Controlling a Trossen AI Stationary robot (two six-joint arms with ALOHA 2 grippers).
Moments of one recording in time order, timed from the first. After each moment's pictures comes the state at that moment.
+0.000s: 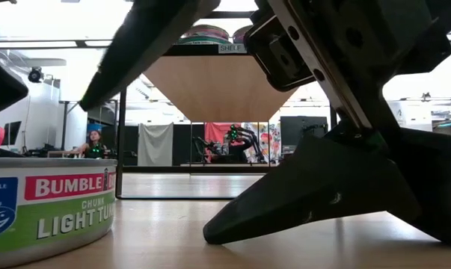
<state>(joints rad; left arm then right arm) -0.88 1.77 0.92 -0.16 -0.44 -0.96 0.65 2.23 1.43 0.05 0.47 1.67</state>
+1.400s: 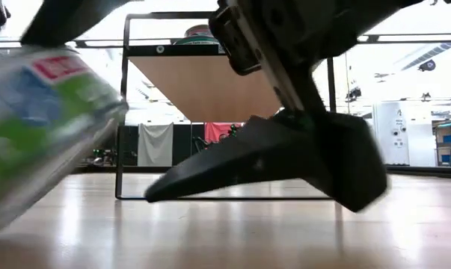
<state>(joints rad) -0.92 1.86 0.92 -0.07 -0.54 -1.16 0.60 2.23 1.44 0.16 0.42 1.53</state>
